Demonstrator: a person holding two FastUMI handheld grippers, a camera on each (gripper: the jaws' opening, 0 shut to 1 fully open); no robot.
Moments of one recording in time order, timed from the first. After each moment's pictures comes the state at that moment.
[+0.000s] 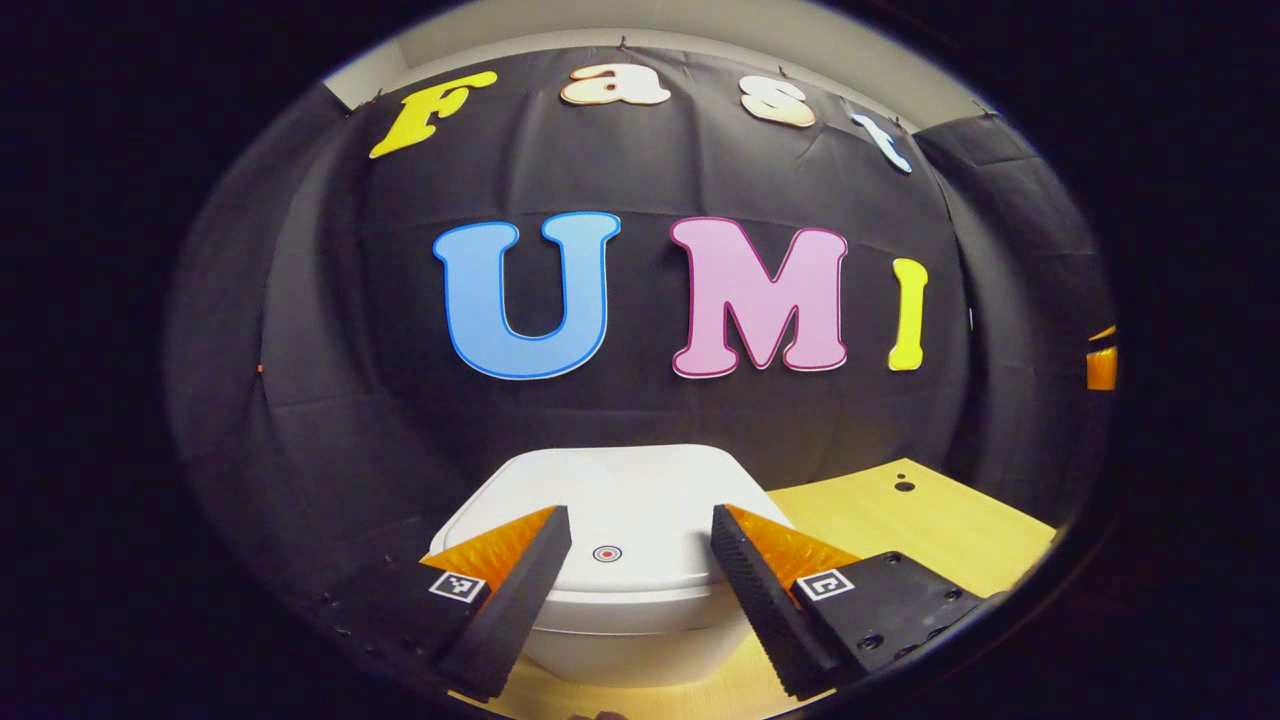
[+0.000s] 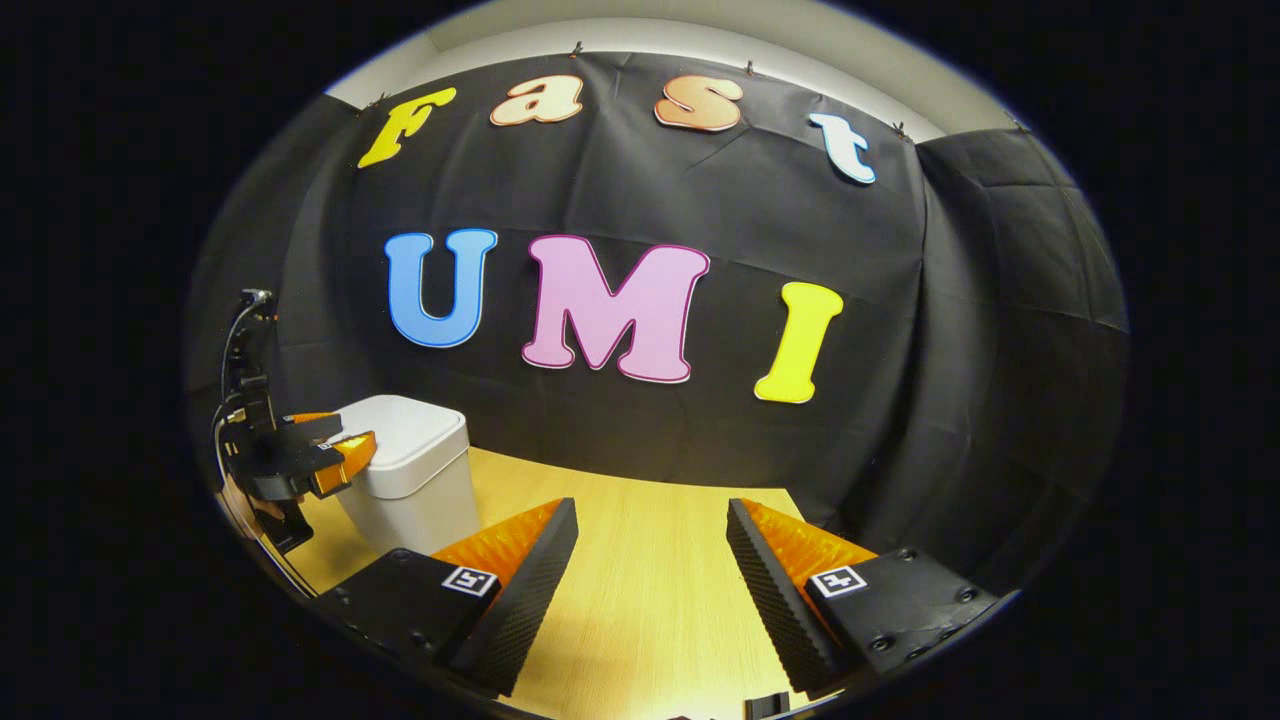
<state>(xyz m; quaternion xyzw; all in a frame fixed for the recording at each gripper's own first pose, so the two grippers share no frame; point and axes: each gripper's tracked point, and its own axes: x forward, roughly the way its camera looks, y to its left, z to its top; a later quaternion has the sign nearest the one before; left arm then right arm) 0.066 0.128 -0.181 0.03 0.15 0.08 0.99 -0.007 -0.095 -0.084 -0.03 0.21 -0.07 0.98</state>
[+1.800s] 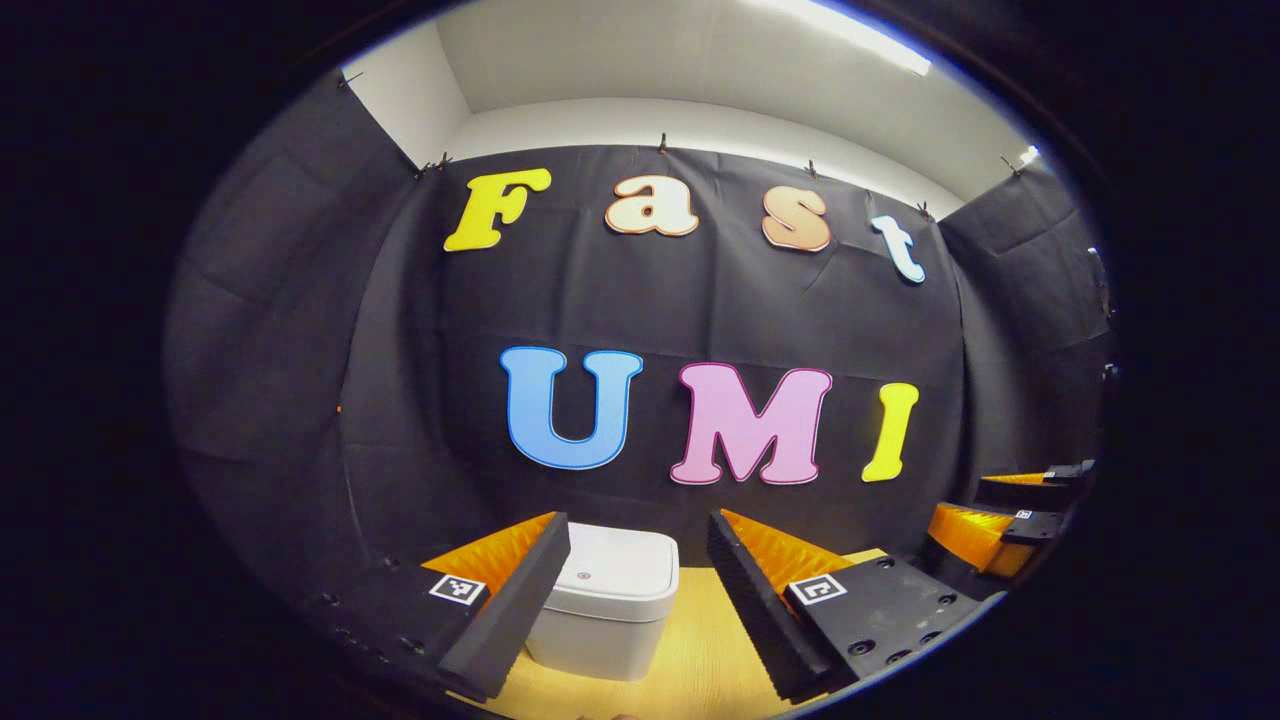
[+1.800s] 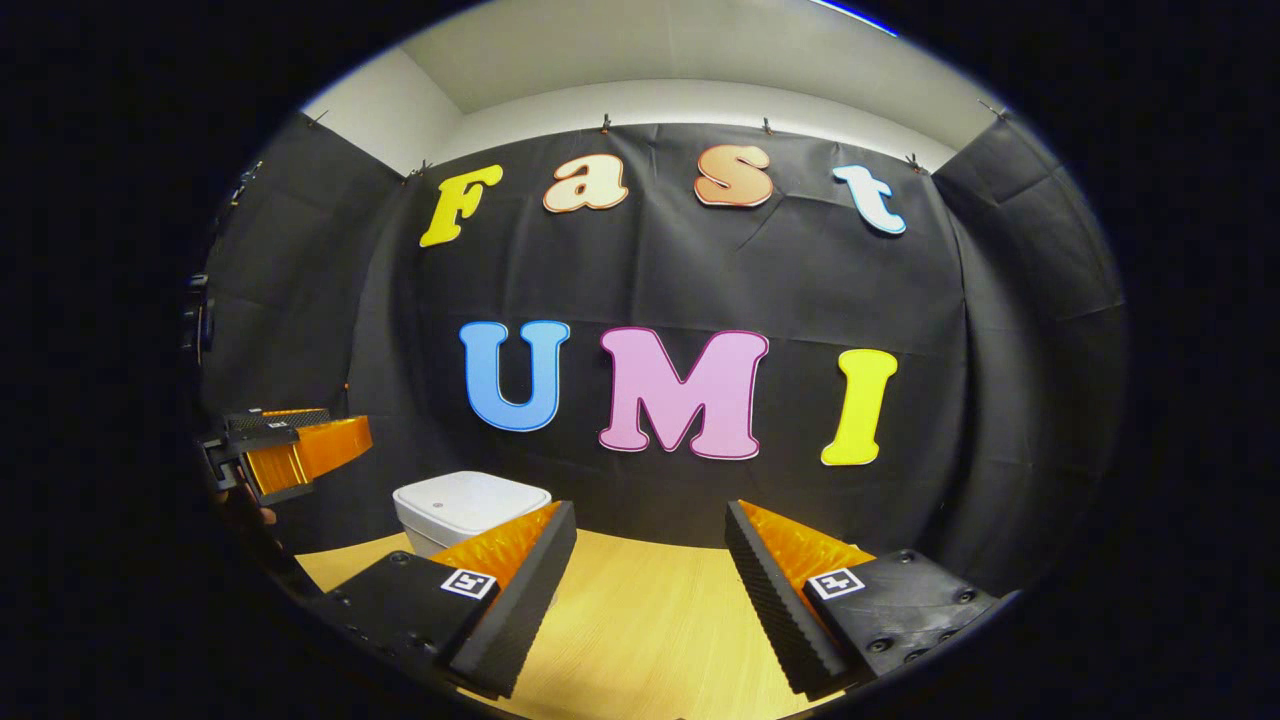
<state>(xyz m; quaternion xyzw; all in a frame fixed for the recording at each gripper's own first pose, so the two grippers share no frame) -0.051 0.052 -0.030 0.00 0.04 0.15 0.99 -0.016 -0.048 -0.038 0.02 0.09 0.03 1.00</state>
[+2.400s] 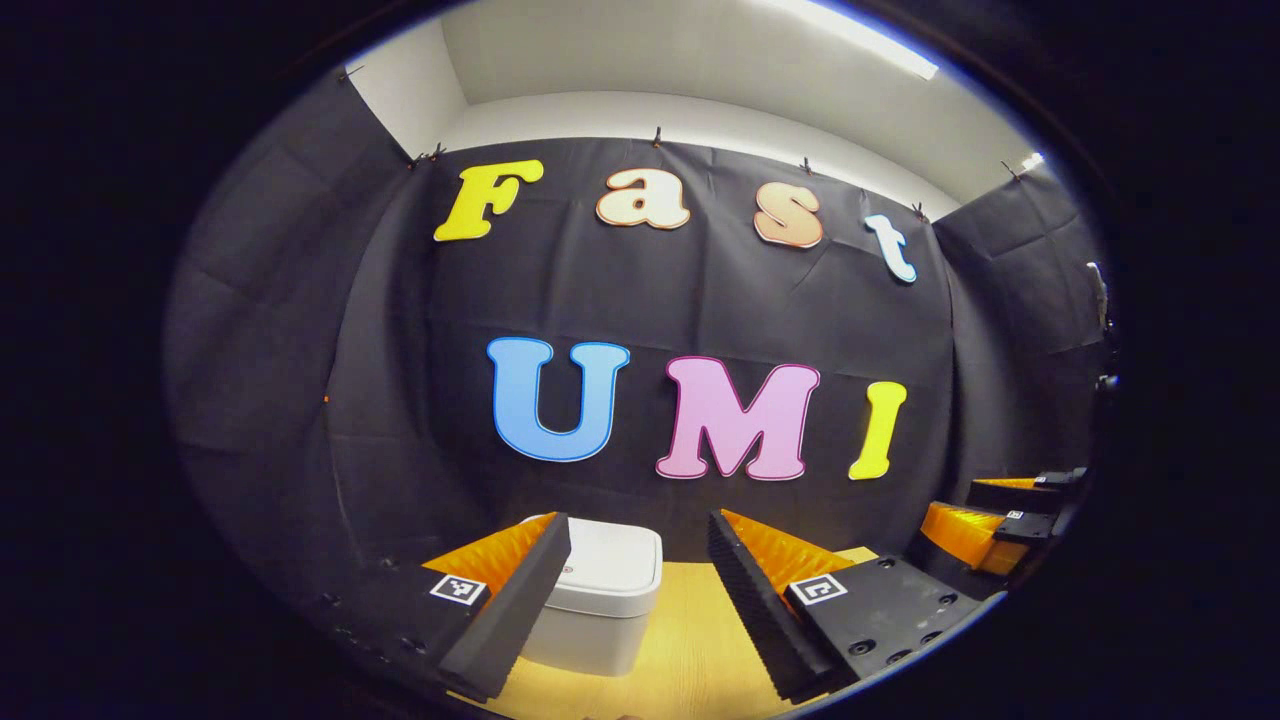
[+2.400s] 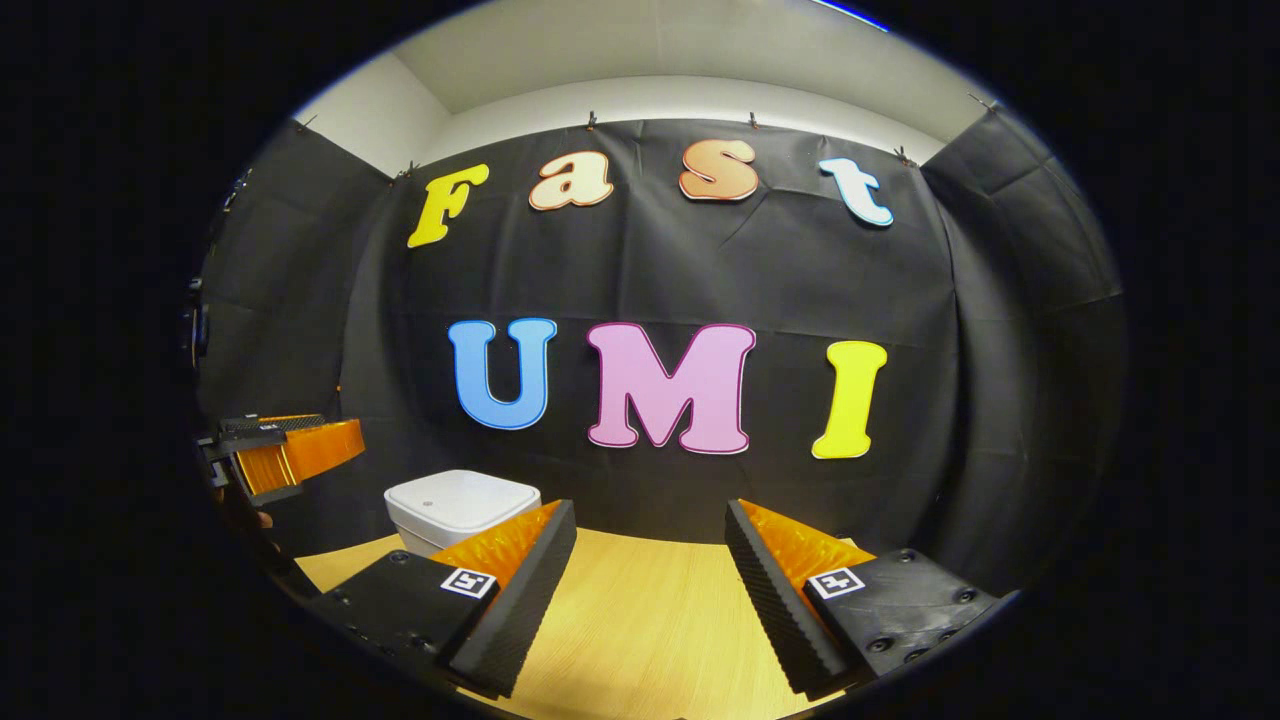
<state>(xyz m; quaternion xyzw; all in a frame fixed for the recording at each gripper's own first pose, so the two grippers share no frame) -0.046 0.034 -0.031 -0.02 0.05 0.12 0.99 -0.018 -0.060 -0.039 0.03 0.09 0.01 1.00</state>
